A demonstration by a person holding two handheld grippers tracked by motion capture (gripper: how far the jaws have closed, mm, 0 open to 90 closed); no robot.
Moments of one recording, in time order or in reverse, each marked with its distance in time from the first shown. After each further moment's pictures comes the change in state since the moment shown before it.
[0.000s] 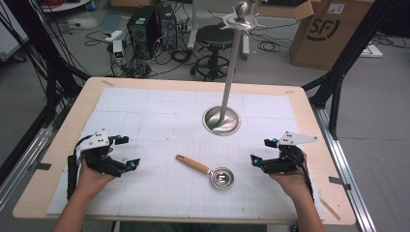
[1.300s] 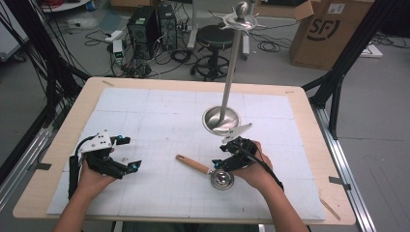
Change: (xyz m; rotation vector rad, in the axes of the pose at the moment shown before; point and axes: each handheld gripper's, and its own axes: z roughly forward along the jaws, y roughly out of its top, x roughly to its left) left arm -0.006 0.003 0.002 0.012 0.002 0.031; right arm 0.065 0.053 0.091 0.325 0.167 -0.214
